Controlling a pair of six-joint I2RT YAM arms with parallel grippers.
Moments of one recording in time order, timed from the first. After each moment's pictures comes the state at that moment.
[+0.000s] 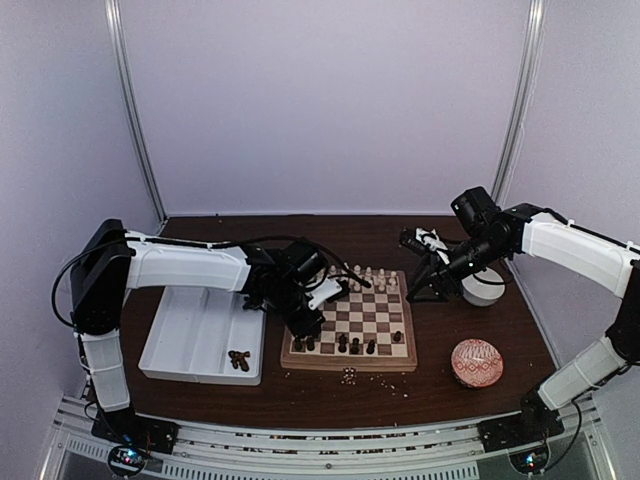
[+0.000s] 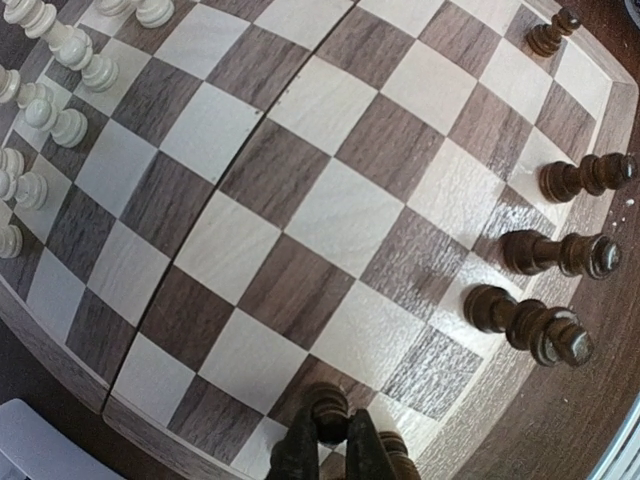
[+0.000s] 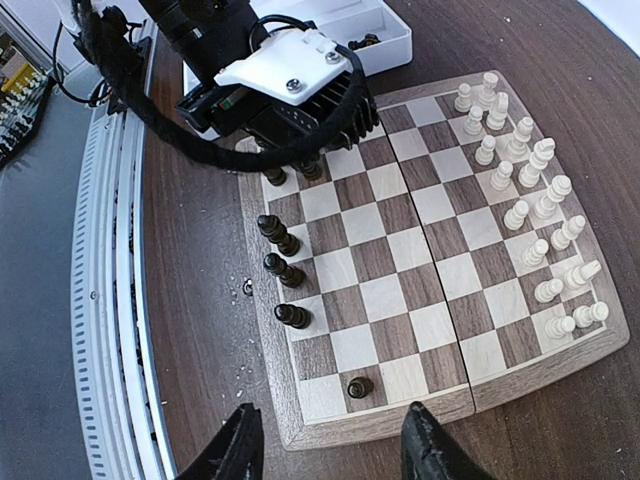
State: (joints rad) left arm -0.96 1.93 1.39 -0.58 0.09 0.07; right arm 0.43 1.43 1.16 -0.80 -0.70 -0.61
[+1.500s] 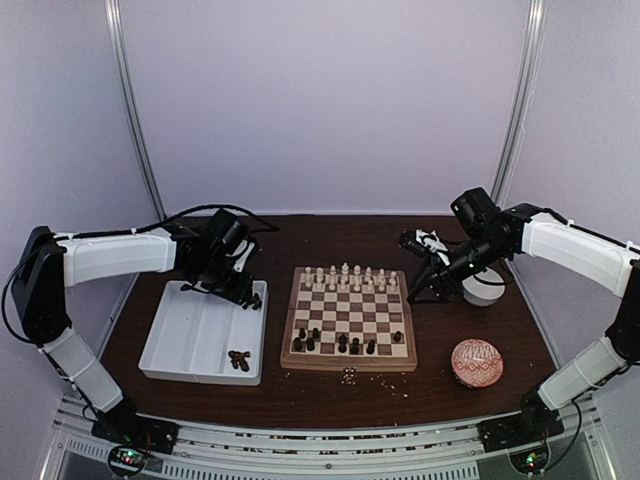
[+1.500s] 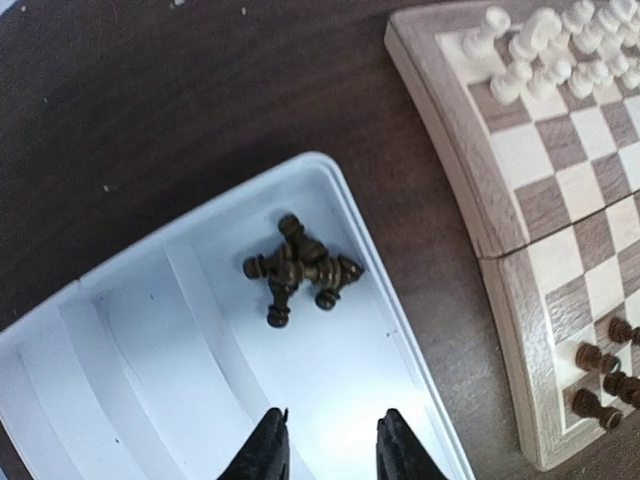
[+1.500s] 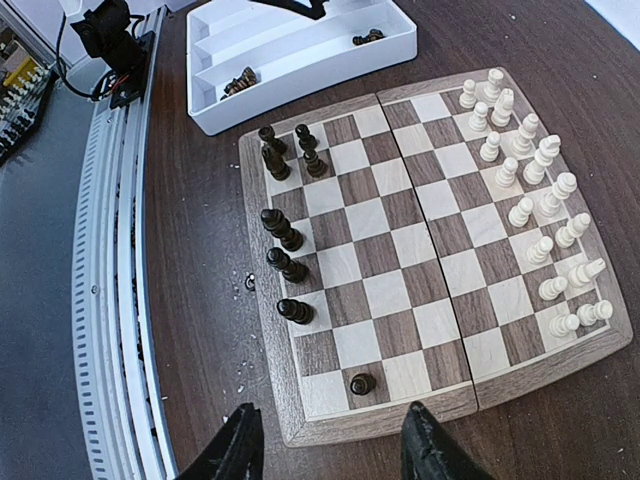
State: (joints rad) left arm -0.65 1.62 1.14 -0.60 -0.11 -0.22; right arm 0.43 1.43 1.16 -0.82 -0.70 -0.62
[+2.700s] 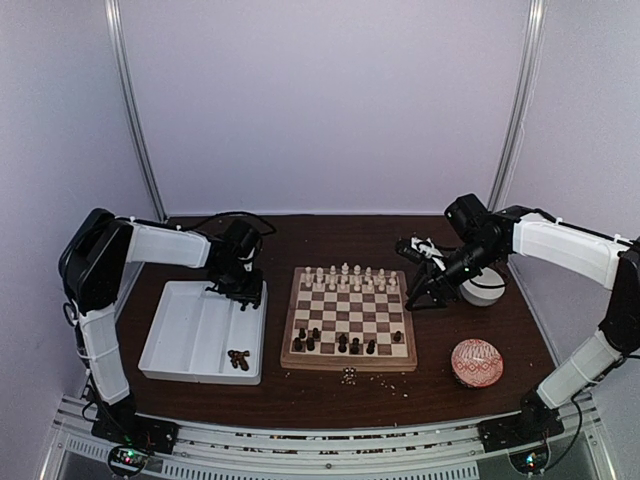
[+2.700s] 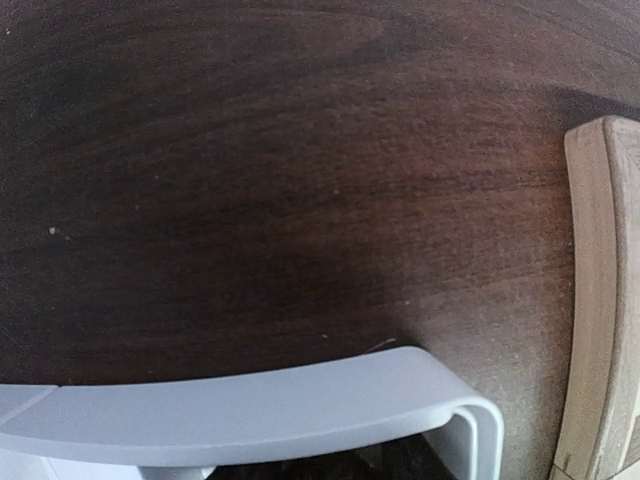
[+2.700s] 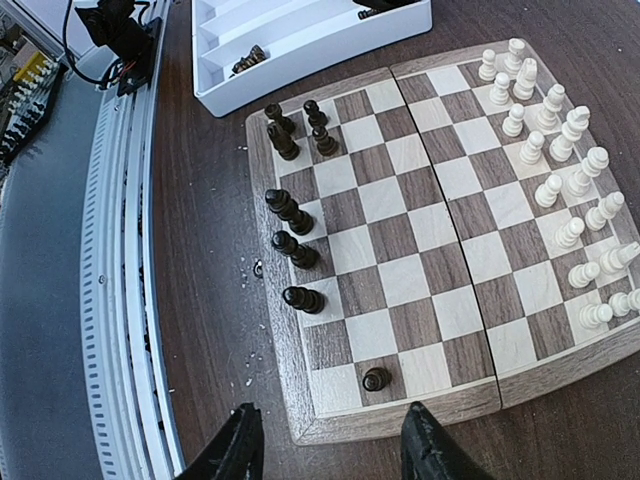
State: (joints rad) left arm -0.55 1.95 1.24 -0.41 -0.09 -0.44; right arm 0.43 1.49 1.16 -0.84 -0.72 -0.64
